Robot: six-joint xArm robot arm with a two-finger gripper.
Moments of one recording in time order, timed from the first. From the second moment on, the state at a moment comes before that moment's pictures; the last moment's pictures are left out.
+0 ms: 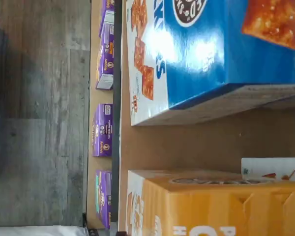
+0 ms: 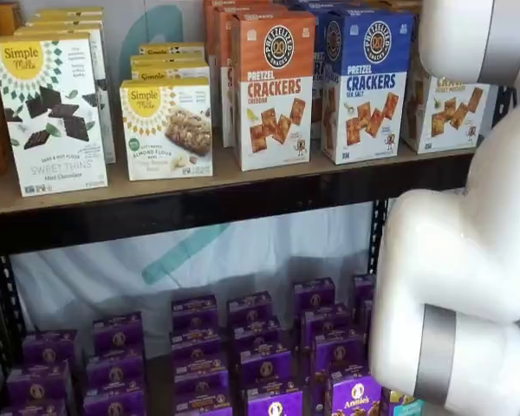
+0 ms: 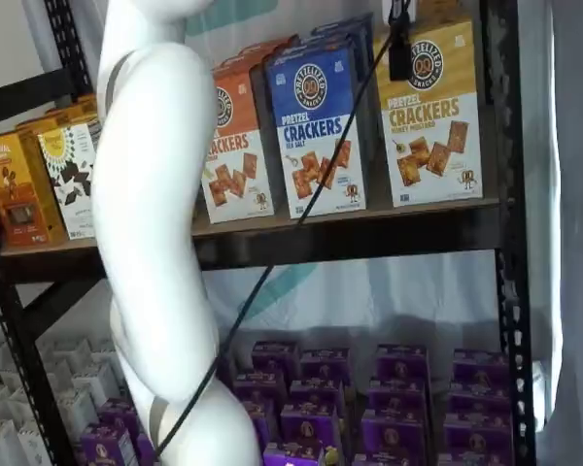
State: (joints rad) arm -0.66 -0.07 -1.84 0.26 1.75 -2.15
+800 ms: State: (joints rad) arm -0.67 -0.09 -1.82 0.27 1.74 -2.16
